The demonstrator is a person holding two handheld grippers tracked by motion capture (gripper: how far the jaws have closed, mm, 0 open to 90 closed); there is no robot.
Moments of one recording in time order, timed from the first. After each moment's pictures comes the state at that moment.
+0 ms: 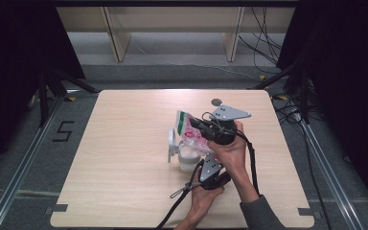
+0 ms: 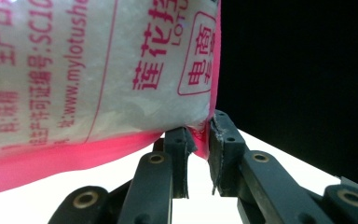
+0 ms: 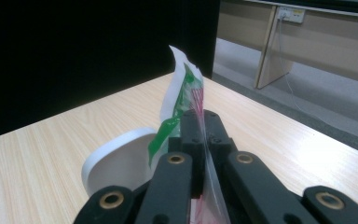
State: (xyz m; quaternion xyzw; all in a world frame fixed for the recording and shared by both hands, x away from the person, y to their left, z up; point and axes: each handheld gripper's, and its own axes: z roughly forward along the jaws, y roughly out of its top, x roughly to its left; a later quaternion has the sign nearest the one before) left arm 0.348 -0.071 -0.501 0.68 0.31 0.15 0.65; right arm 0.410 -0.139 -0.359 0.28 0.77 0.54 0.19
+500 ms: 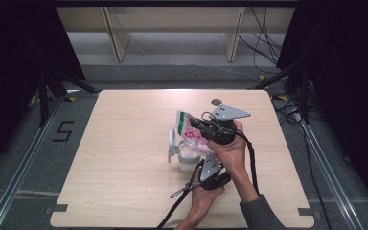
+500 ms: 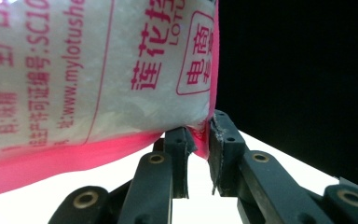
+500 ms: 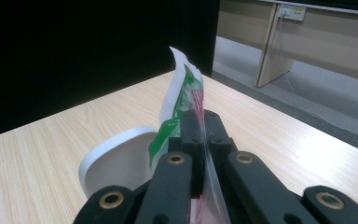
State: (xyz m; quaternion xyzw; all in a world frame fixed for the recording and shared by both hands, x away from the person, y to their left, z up) left arm 0.348 -0.070 -0.500 0.68 0.31 0.15 0.65; right arm 0.411 -0.138 -0.360 0.28 0.77 0.54 0.19
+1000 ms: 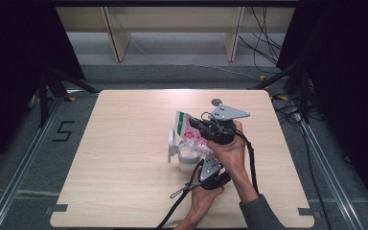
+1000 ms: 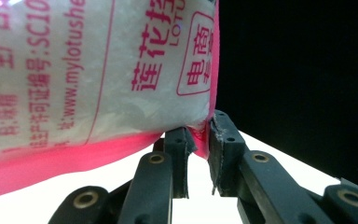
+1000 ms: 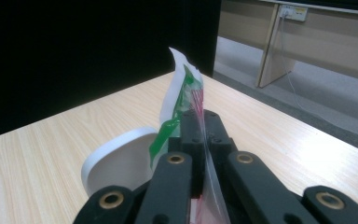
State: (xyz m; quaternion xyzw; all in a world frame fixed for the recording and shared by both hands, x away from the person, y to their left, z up) left arm 0.348 -0.070 -0.500 0.68 0.31 0.15 0.65; right arm 0.410 -0.137 -0.360 0.29 0.77 0.54 0.18
